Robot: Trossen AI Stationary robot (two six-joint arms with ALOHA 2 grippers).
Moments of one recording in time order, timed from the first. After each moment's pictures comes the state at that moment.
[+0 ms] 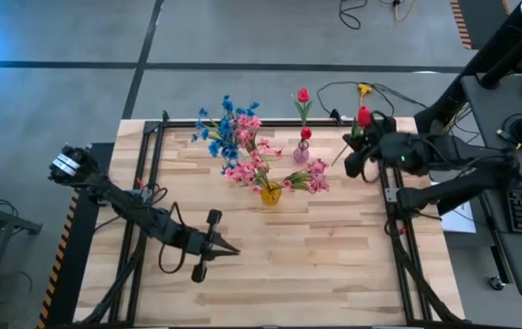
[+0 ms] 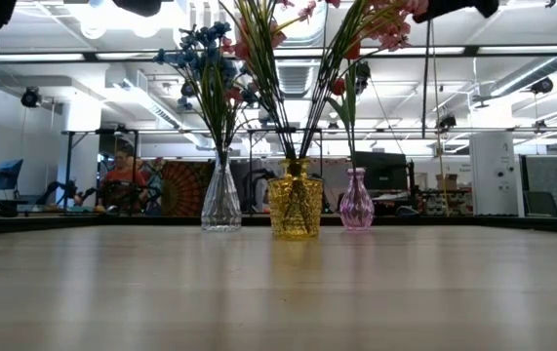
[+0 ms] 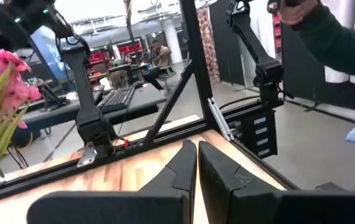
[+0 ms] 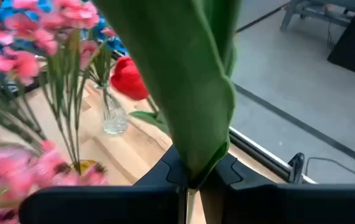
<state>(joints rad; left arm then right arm) -0.56 1.35 0.51 0.91 -0.30 0.21 0.03 0.94 1.21 -0.87 0.68 0.44</state>
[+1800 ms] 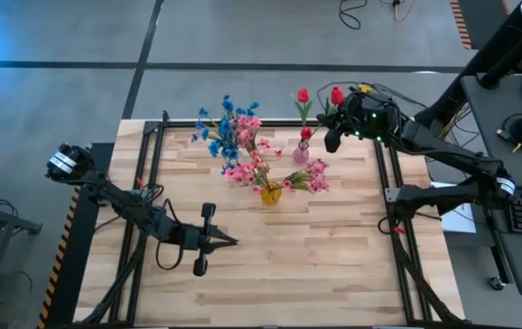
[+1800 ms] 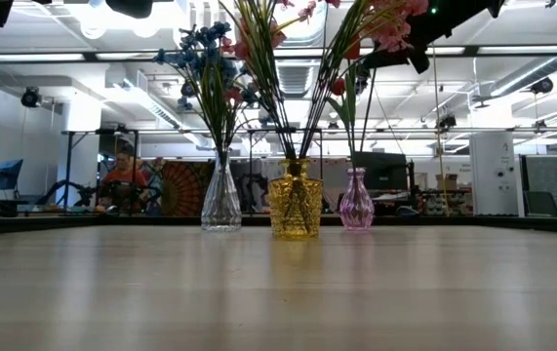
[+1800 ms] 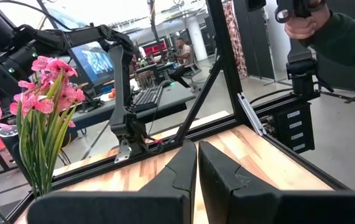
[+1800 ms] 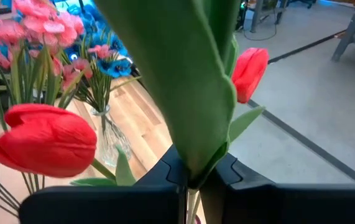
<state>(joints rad) -0.56 1.30 0.47 0.91 -0.41 0.31 -0.57 1.06 1.00 -0.27 -0.03 0.02</state>
